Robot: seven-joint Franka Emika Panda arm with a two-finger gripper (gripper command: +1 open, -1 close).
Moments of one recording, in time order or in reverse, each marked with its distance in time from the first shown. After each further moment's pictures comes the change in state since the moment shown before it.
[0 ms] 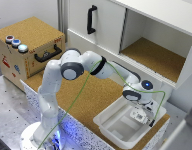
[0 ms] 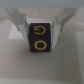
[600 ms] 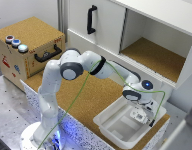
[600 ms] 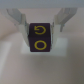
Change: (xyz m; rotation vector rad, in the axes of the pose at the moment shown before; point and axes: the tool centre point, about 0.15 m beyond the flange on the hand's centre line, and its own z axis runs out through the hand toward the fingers) arm 0.025 -0.026 -0.029 0.028 0.030 0.010
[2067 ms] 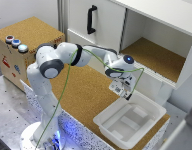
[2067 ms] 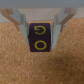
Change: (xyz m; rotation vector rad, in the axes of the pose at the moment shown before) arm 0.021 -0.224 -0.011 0.101 -0.091 -0.006
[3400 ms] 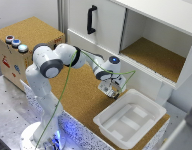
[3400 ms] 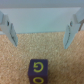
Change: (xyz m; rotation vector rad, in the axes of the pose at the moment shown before) arm 0.035 -0.007 -0.010 -0.158 0.177 0.081
